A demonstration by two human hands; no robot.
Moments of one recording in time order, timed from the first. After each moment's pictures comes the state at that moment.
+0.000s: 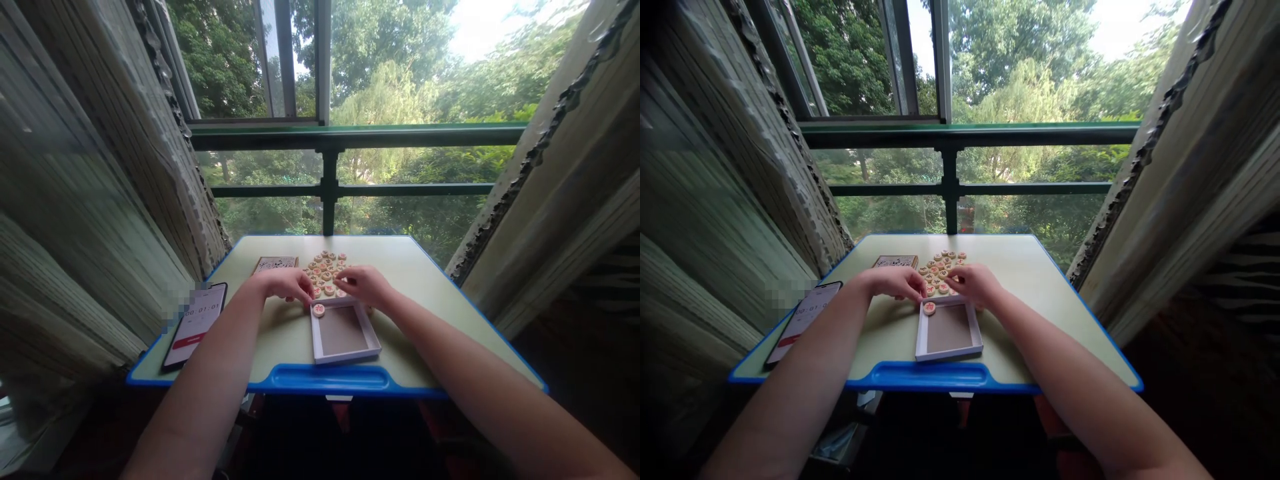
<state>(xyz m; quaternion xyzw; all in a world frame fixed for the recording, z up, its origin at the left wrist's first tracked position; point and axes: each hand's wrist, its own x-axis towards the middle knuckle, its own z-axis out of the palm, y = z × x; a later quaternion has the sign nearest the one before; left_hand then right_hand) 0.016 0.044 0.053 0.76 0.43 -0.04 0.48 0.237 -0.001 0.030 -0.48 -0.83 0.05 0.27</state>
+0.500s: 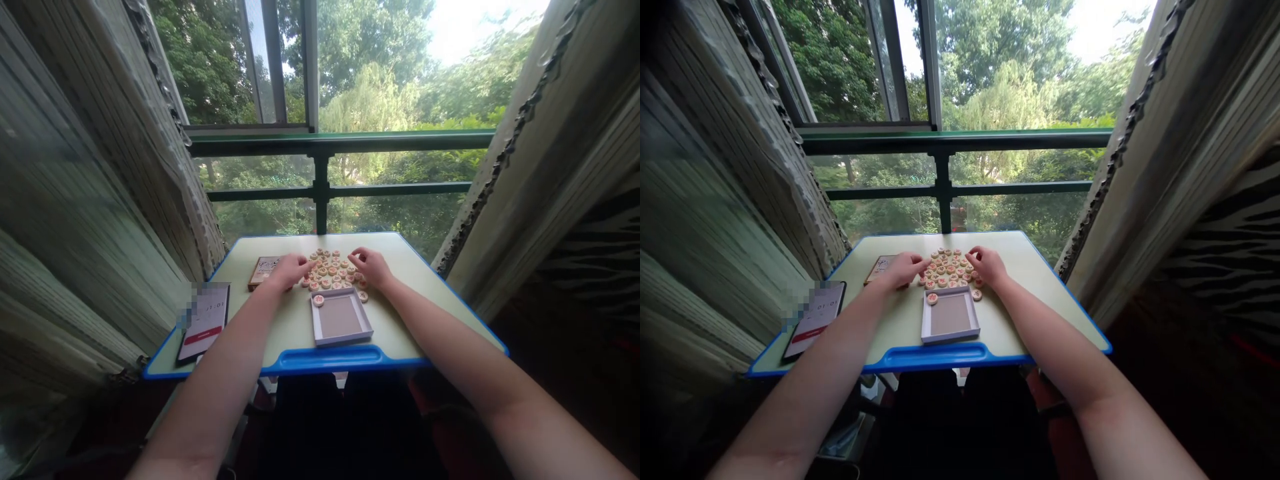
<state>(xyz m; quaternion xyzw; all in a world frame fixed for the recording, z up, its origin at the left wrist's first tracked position) 0.029 0.040 0.040 0.77 0.53 0.22 0.28 0.271 0.030 0.017 -0.63 -0.70 0.06 0.34</state>
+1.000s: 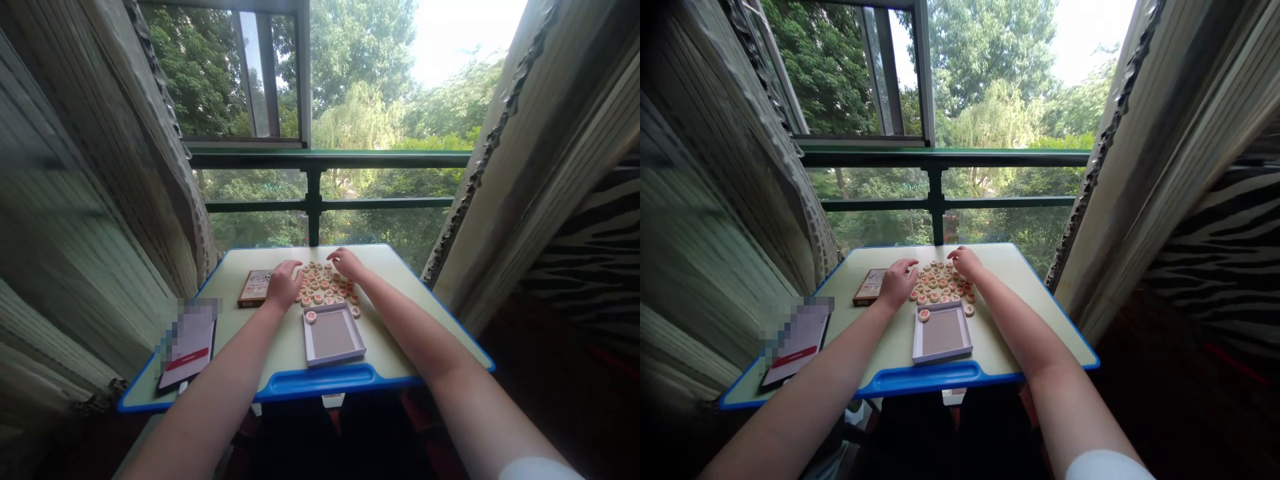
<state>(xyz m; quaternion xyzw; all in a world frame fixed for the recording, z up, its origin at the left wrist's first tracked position) 0.042 0.051 0.011 0.76 0.43 0.48 0.01 0.256 0.094 0.029 -0.63 -0.75 0.05 0.20</state>
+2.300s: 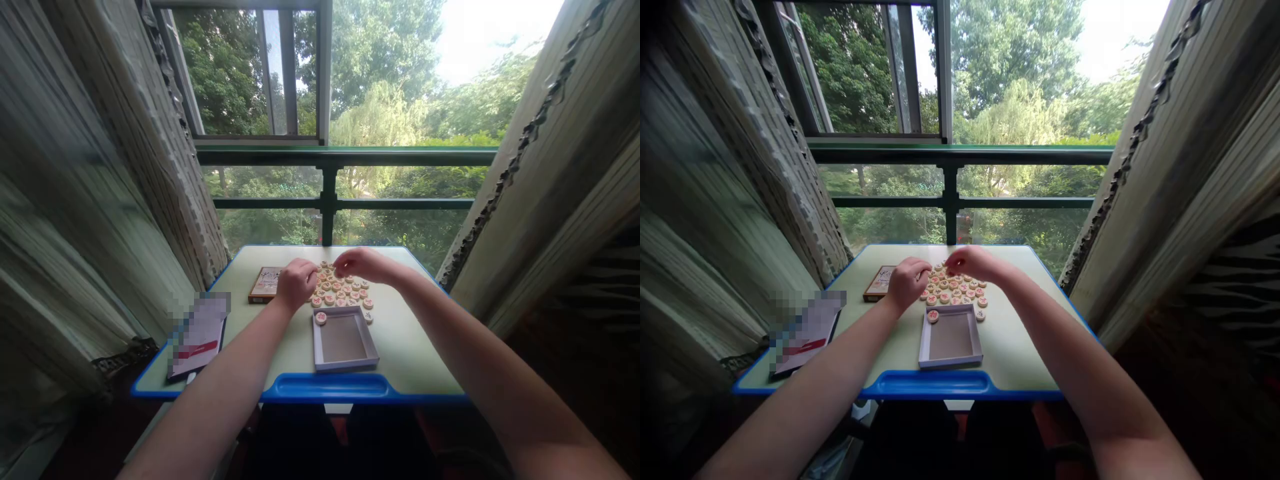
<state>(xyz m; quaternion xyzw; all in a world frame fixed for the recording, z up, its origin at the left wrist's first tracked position) 0.043 0.041 0.022 0.79 0.36 0.48 -0.11 0.239 0.022 0.099 -0.46 -0.83 0.22 0.23</state>
